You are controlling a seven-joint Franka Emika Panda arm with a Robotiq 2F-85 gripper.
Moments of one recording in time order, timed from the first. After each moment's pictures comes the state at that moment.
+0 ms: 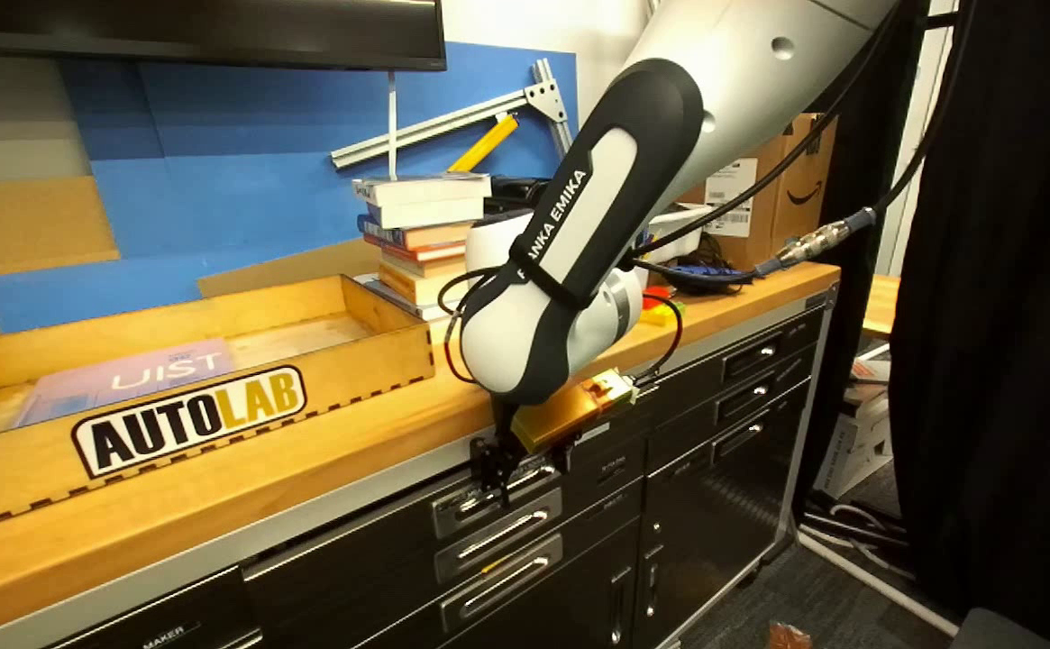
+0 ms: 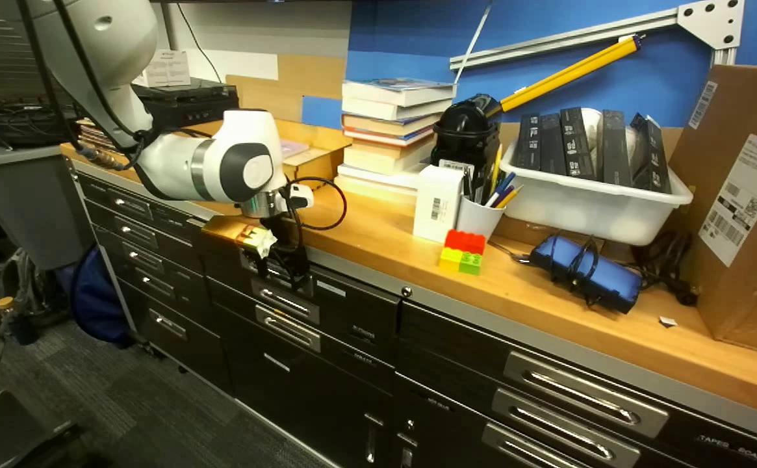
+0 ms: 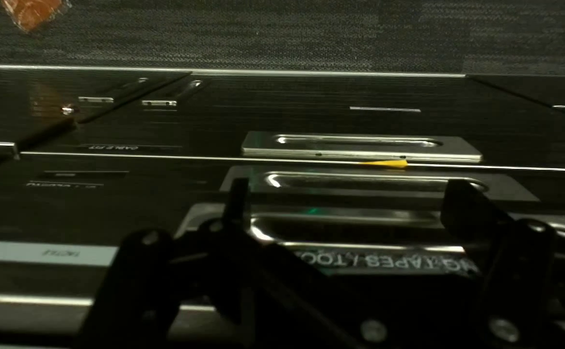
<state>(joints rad) 0.15 0.42 0.01 -2.12 -0.18 2.55 0.25</state>
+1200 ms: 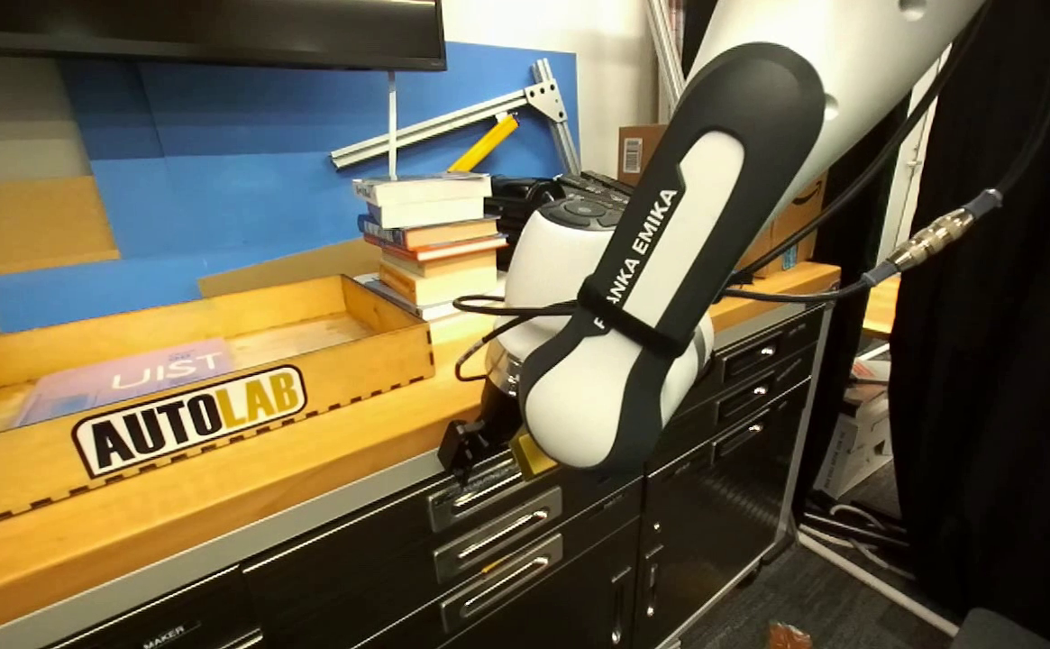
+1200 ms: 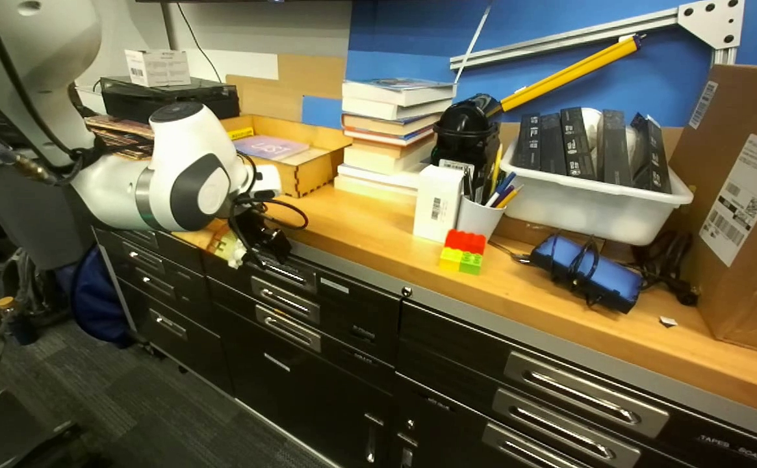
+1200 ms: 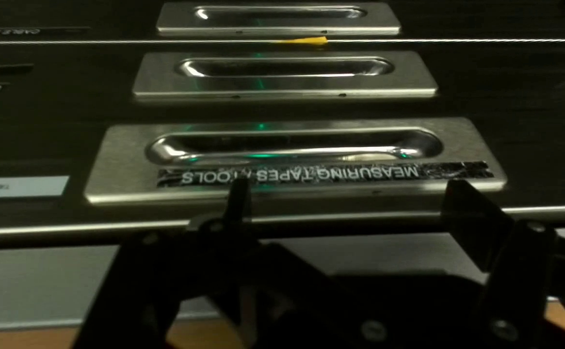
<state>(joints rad) 0.23 0.29 -0.05 -2.39 -0.23 3.13 0.35</state>
